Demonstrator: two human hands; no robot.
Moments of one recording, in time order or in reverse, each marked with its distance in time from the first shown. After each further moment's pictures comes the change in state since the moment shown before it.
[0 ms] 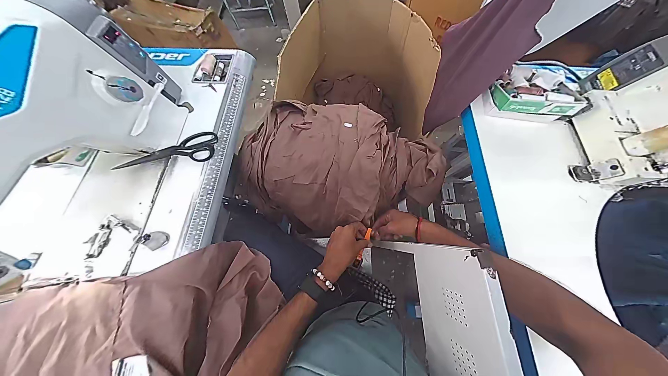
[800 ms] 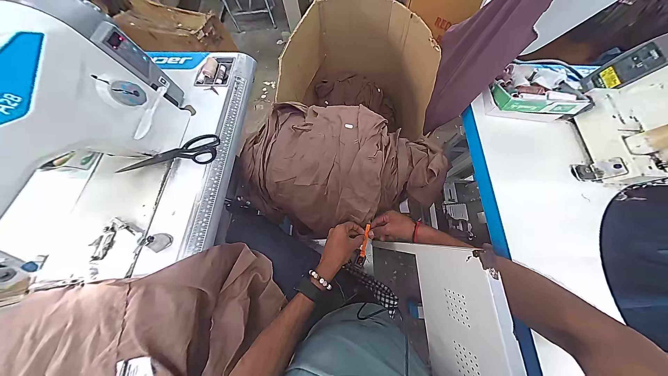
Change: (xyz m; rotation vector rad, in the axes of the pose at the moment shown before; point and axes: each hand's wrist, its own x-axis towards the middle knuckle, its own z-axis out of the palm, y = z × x) left_hand 0.002 -0.017 -0.002 -0.265 0.064 -0.036; right_hand 0.013 0.010 0.010 0.055 0.064 -0.189
